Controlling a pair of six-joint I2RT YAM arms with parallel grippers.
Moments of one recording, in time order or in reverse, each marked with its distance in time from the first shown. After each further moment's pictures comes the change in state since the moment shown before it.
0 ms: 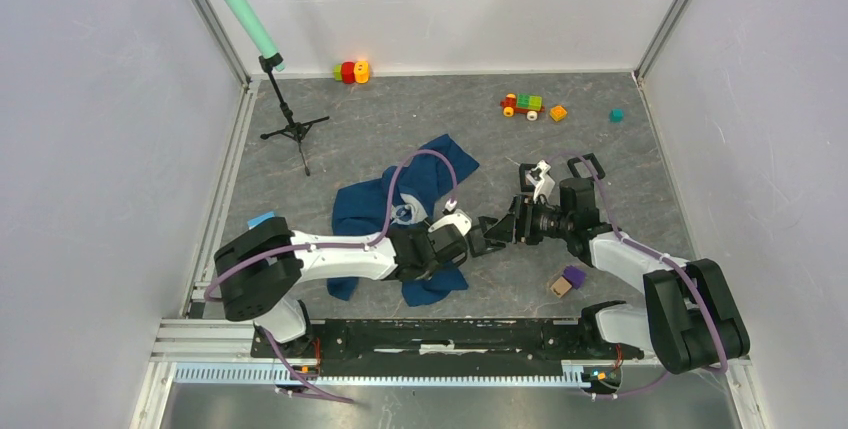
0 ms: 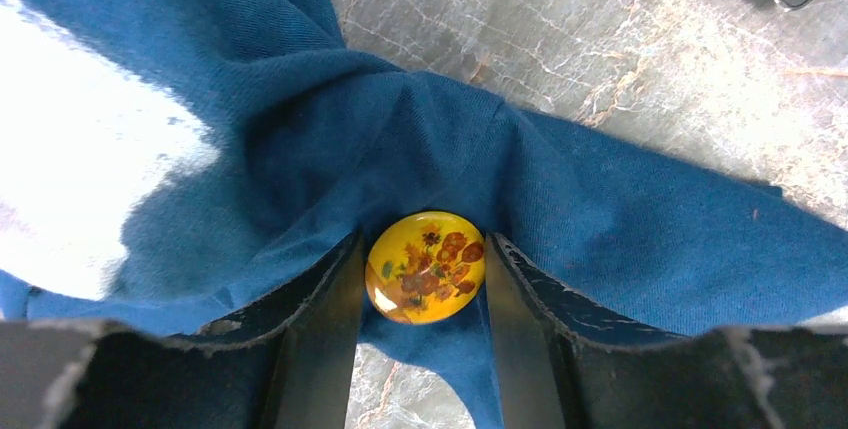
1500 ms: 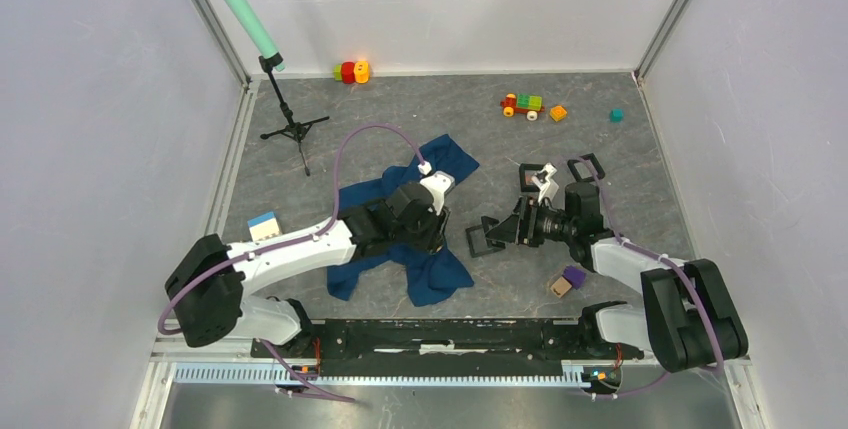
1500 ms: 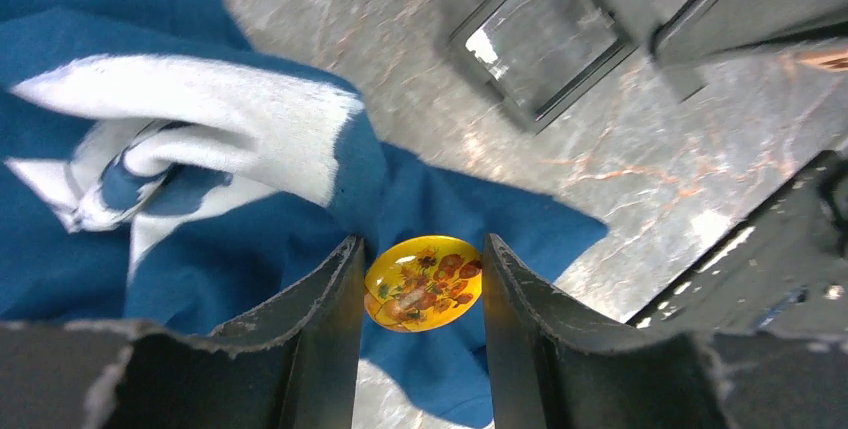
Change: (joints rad) left arm 0.205 -0.244 -0.013 0.085 0.393 -0.052; right arm -0.038 0.001 -0.039 0.082 -0.050 0.055
